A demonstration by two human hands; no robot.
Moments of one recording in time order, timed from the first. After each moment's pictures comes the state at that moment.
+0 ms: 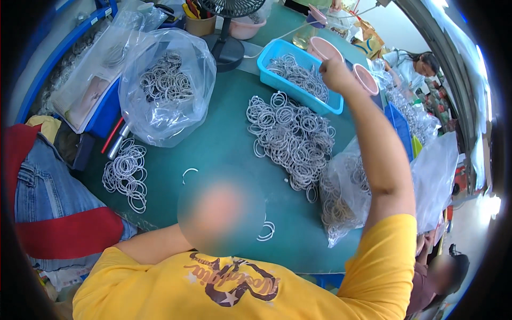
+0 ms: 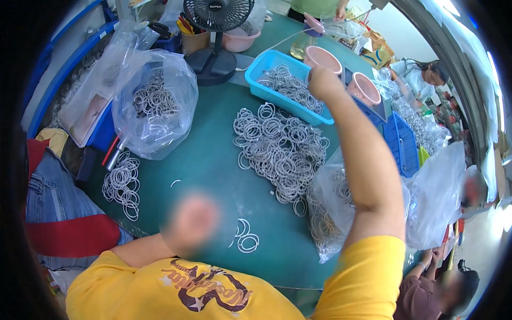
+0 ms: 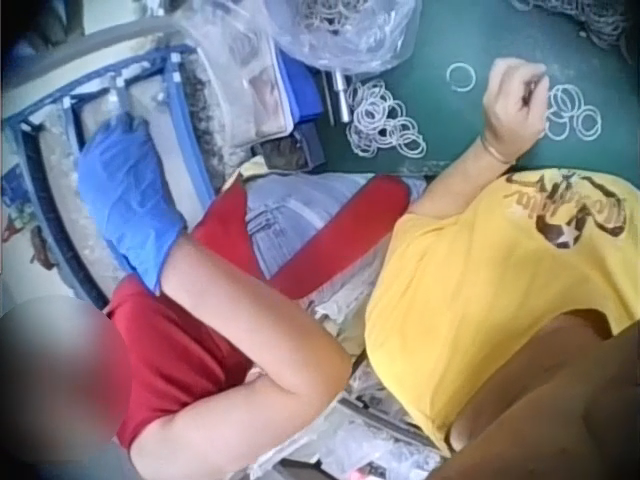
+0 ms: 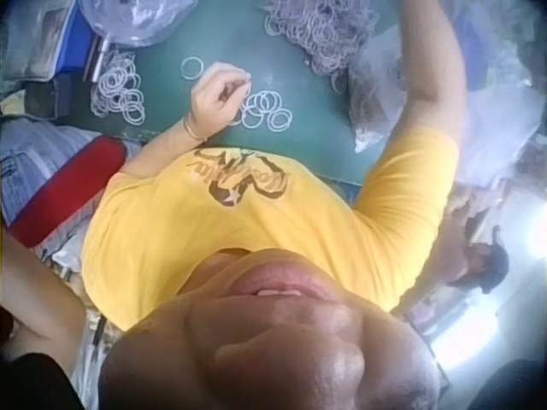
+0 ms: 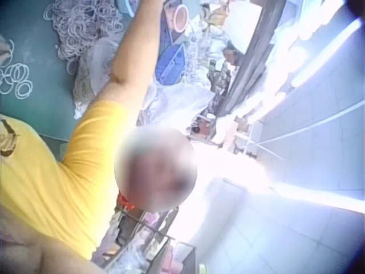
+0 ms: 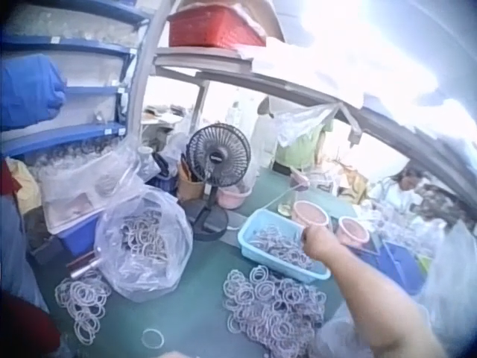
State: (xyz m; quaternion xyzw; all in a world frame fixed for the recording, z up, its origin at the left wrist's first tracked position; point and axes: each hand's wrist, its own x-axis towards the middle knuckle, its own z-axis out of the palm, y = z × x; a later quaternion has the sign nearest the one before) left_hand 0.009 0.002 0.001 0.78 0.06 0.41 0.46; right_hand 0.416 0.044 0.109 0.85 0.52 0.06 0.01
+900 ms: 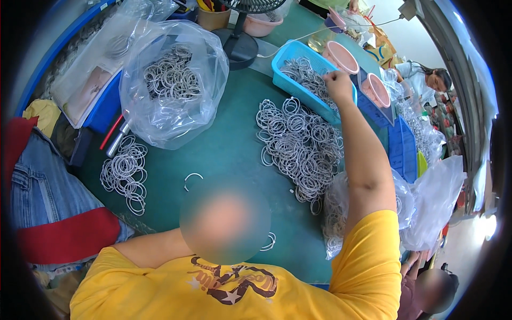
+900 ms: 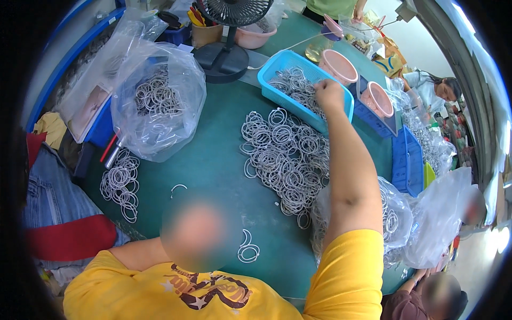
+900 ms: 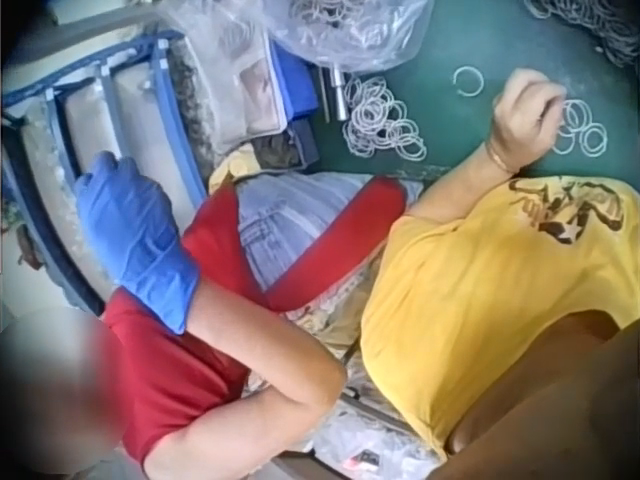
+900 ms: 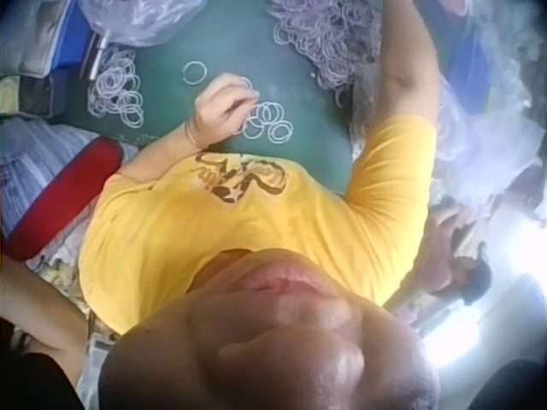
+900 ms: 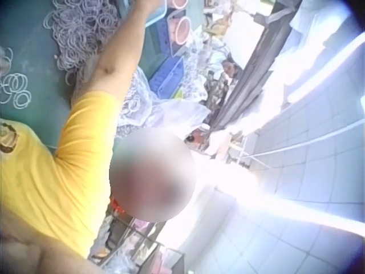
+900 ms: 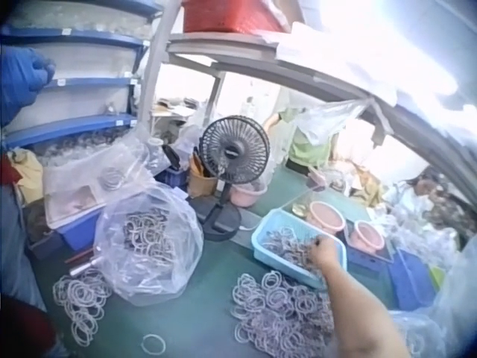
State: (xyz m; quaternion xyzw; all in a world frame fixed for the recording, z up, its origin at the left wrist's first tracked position) left_hand -0.003 0.006 -0.038 0.76 -0.01 0.20 0.62; right_hand 0.455 0.071 0.031 0.87 0.41 0.07 -0.26
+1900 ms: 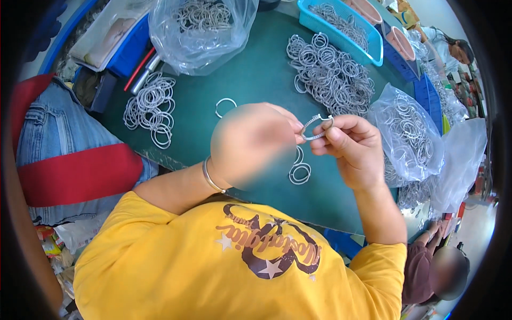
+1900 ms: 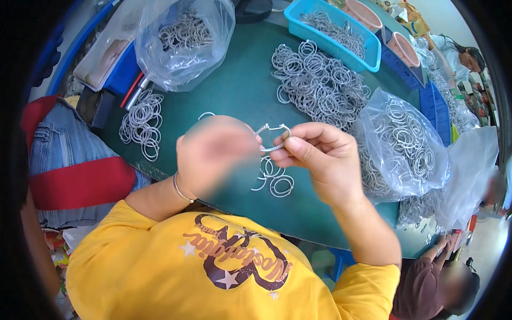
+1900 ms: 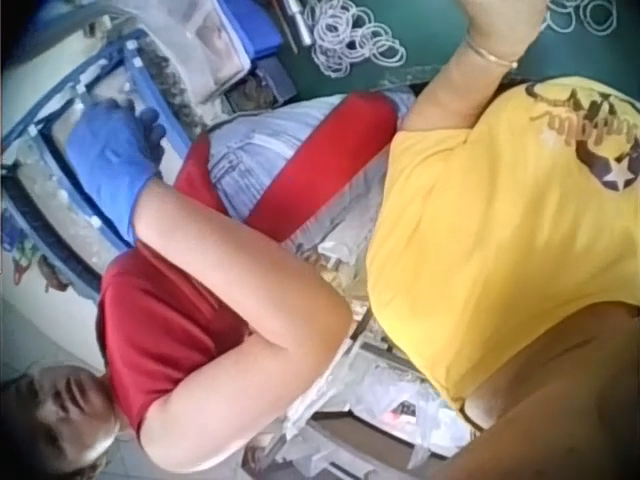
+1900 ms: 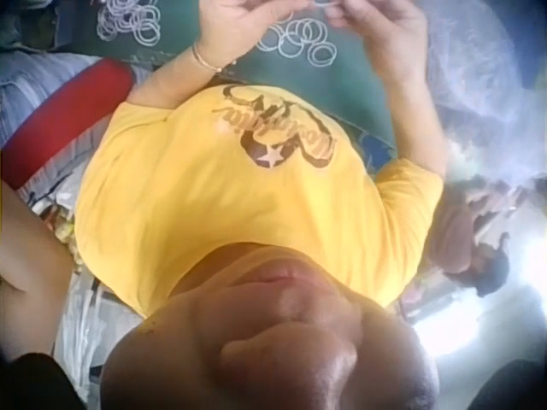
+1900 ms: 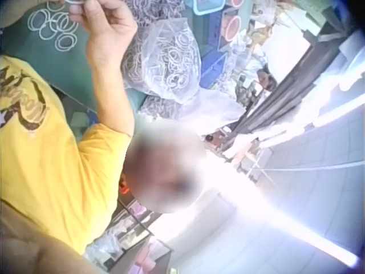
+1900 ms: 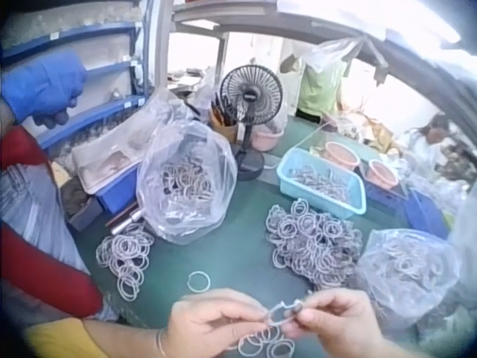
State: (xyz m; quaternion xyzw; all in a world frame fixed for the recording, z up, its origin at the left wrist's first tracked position) left_hand -0.002 0.000 0.036 0.68 0.08 0.37 0.63; right_hand 0.157 -0.125 0.078 0.51 0.28 -0.49 -0.65
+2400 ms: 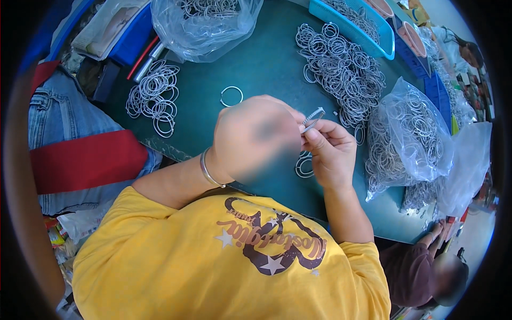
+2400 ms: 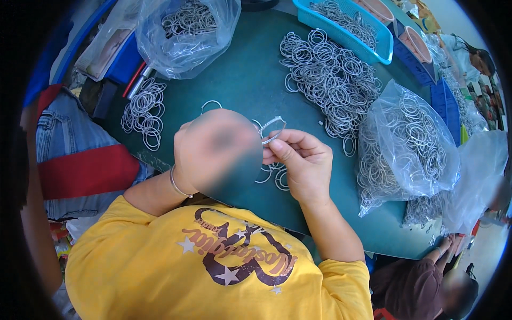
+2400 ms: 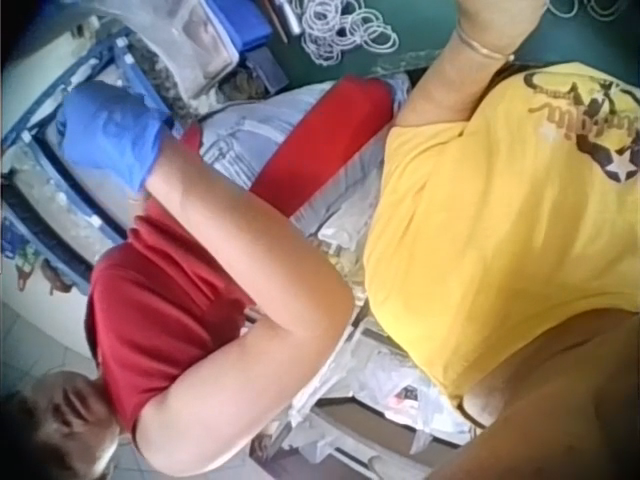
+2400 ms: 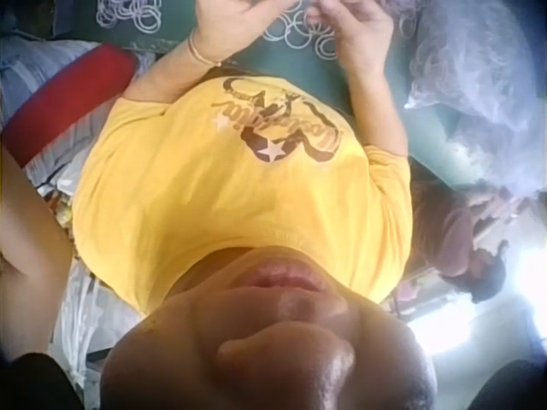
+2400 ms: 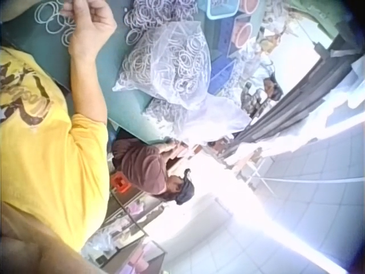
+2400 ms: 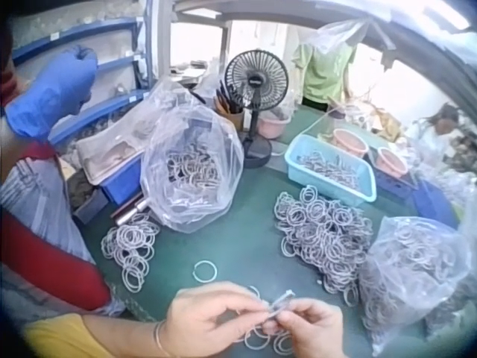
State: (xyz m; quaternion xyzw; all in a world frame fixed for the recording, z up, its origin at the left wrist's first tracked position) left_hand -0.010 0.007 0.036 0.81 0.06 0.41 0.40; right_hand 0.124 -0.121 0.017 0.47 0.26 -0.42 -0.73
